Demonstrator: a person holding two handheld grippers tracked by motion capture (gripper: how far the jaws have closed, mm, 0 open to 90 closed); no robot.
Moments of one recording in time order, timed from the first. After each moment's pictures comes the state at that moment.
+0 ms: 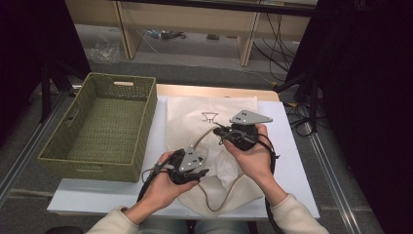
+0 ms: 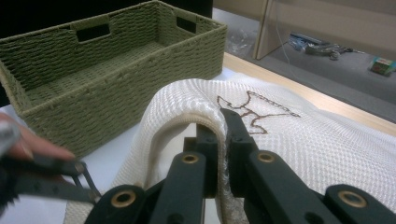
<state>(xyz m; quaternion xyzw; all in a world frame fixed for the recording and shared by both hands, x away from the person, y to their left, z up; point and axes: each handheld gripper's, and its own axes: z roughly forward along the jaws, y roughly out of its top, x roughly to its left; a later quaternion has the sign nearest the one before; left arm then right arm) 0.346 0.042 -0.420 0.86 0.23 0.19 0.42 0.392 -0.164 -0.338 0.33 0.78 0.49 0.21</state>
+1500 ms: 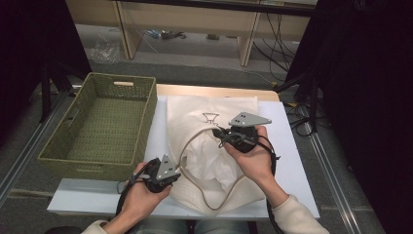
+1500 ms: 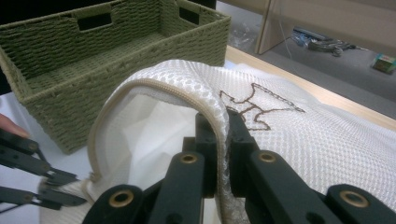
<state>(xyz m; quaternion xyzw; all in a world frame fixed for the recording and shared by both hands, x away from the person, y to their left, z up) 0.321 0.095 -0.436 0.87 0.27 0.19 0.36 0.388 -0.164 -0.341 0.32 0.80 0.47 0.20</state>
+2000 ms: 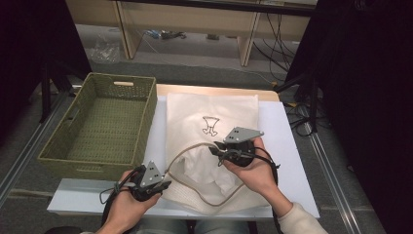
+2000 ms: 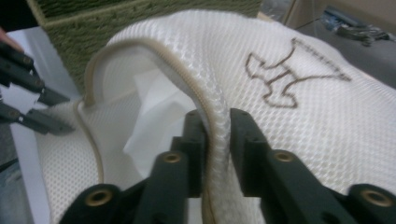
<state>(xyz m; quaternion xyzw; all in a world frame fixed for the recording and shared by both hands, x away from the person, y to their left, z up) 0.306 0.122 -0.442 0.86 0.29 0.19 0.38 0.371 -0.165 -0.367 0.27 0.85 0.42 0.17</state>
